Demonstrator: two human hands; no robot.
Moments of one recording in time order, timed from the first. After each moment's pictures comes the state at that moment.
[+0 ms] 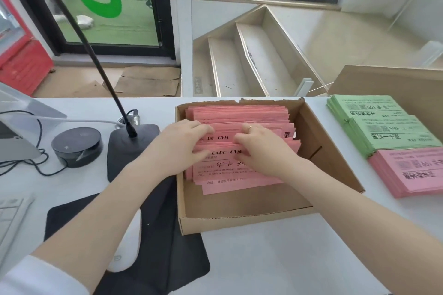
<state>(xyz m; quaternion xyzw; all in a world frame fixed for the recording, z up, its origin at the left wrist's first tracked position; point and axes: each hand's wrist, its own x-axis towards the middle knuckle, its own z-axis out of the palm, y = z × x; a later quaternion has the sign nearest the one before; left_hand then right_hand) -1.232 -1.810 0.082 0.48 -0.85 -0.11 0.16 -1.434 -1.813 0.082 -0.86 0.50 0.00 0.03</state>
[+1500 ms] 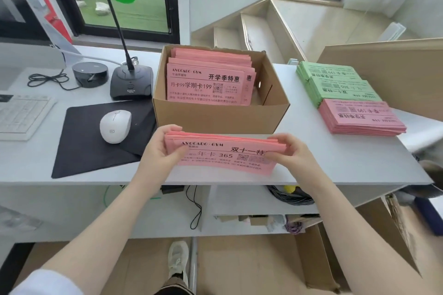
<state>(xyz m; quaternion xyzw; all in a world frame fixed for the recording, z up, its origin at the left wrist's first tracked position) -1.301 -1.572 0.022 0.50 -0.50 -0.47 0.53 -1.583 -1.595 0.046 -0.56 0.56 -0.37 0.49</state>
